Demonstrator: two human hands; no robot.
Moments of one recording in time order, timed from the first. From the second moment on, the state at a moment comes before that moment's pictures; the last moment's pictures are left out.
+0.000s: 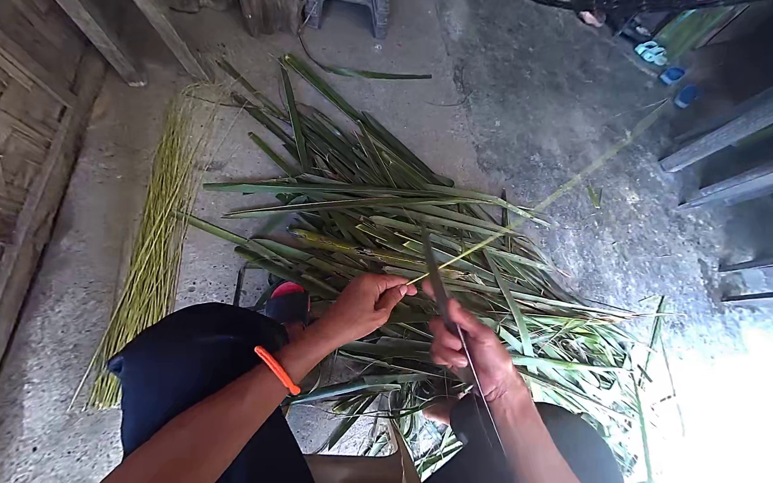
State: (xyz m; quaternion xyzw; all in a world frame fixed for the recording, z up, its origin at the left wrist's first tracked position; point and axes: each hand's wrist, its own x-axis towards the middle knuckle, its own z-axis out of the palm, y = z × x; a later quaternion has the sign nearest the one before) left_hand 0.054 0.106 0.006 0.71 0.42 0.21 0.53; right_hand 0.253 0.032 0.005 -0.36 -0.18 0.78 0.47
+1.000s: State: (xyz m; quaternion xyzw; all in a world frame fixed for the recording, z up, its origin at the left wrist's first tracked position) left_hand 0.073 0.107 -0.006 0.59 0.51 0.23 0.58; right_hand 0.239 0.030 0.008 -0.49 -0.26 0.63 0.54
